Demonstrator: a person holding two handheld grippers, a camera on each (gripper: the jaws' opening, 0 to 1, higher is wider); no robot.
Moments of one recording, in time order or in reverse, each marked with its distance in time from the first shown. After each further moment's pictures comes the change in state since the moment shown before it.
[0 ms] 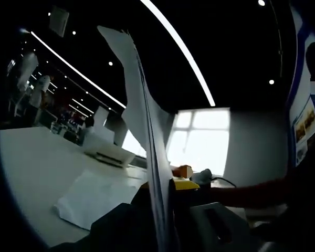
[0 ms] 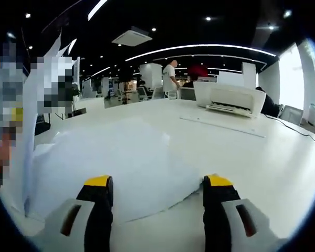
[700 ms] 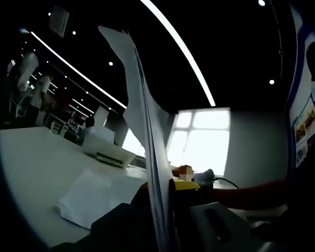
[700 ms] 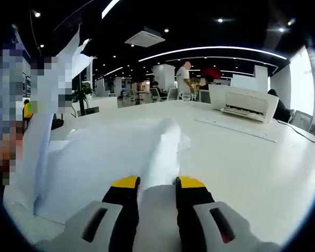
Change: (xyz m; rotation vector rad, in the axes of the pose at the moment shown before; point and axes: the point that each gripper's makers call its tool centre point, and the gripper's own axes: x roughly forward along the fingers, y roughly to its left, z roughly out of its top) left arm 0.000 -0.001 0.000 0.000 0.000 0.002; right arm -0.003 0.026 0.007 -0.044 -0.008 0.102
